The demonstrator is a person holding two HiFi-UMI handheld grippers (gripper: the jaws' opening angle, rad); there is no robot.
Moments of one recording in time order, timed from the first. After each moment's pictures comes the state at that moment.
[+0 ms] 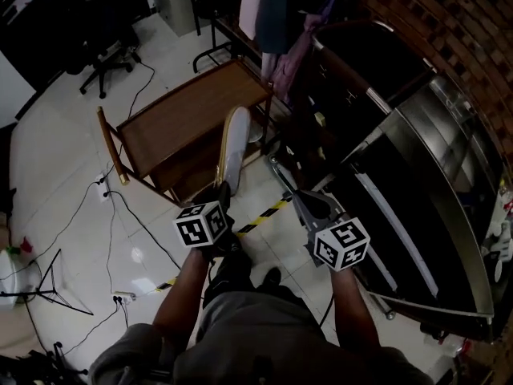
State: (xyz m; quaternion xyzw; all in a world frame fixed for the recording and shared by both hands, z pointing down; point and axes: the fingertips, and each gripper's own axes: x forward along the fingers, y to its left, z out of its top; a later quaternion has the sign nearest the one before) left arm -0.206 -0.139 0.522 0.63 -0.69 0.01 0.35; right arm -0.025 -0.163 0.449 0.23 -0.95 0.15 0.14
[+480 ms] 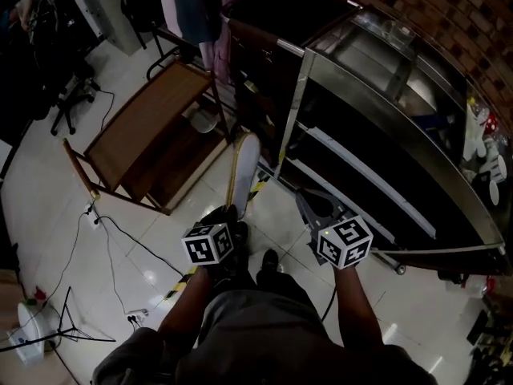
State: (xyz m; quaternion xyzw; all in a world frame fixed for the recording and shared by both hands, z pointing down) left arm -0.030 -0.075 0.569 0.70 -0.58 0.10 0.40; right arm 0.133 -0.111 0.462 0.34 -0.91 0.18 0.11
